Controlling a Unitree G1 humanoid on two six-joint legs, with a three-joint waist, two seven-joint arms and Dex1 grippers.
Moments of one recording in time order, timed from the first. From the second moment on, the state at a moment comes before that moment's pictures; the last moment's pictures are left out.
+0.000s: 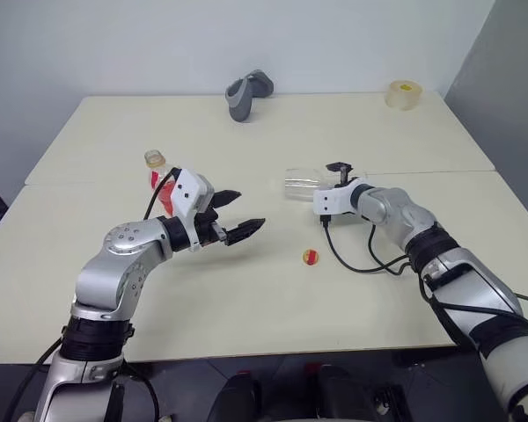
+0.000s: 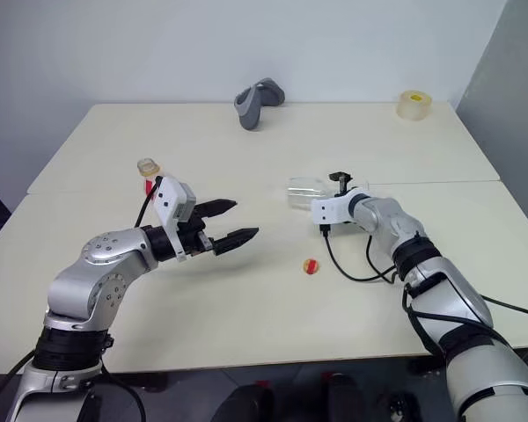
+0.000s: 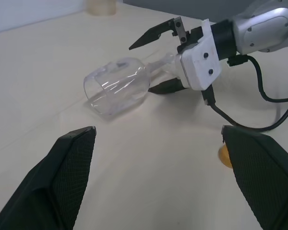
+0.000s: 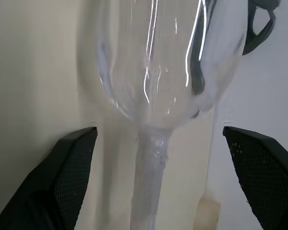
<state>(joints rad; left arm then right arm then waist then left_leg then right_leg) -0.40 0.59 0.03 -0.19 -0.45 0.56 -0.79 -1.07 -0.41 0.54 0.99 -0.76 -0.22 0.28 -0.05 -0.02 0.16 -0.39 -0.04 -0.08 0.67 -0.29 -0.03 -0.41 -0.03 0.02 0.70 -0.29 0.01</state>
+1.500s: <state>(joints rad) 0.03 0.60 0.30 -0.51 -0.55 0.73 -0.58 -1.11 -0.12 0.29 1.15 -0.38 -0.35 0.29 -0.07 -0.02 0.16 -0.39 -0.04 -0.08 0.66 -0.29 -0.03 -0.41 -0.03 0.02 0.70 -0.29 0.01</state>
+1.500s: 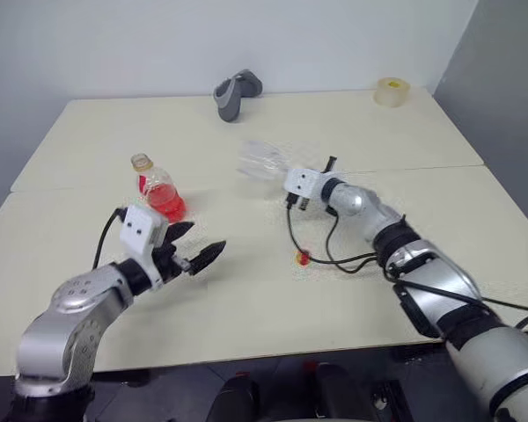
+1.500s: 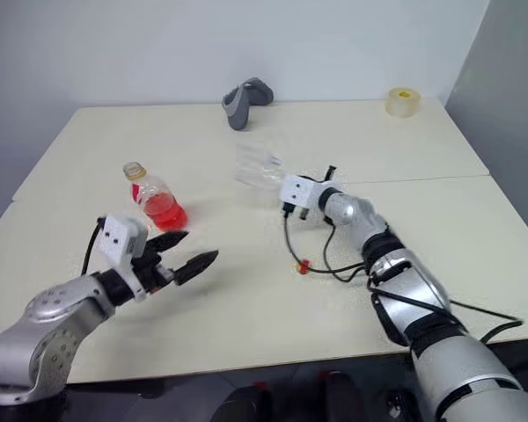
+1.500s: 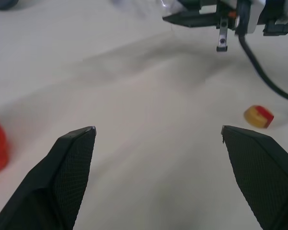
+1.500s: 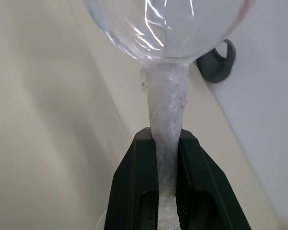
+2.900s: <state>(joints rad) 0.32 0.48 0.34 -0.74 -0.56 0.64 -0.43 -0.65 0.00 0.22 0.39 -0.06 0.33 0.39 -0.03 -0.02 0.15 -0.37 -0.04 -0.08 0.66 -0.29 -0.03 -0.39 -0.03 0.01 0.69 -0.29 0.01</state>
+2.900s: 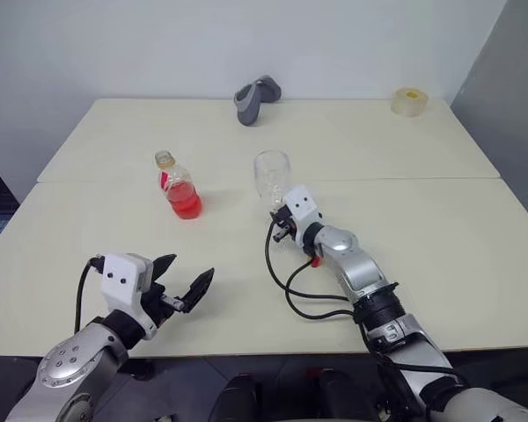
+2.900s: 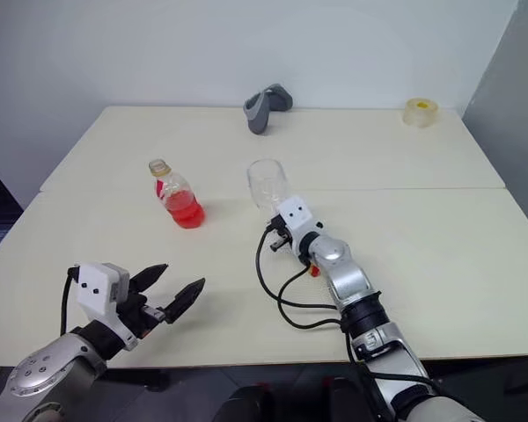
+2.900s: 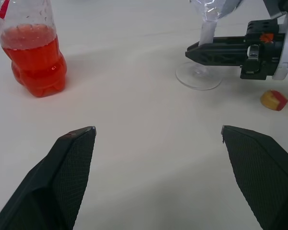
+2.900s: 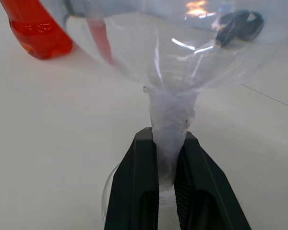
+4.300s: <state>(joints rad) 0.19 0.48 0.27 -0.62 -0.51 0.60 -0.41 -0.81 0.12 0.11 0.81 -0.01 -0.16 0.41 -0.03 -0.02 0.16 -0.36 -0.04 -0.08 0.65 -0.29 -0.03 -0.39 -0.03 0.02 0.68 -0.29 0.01</state>
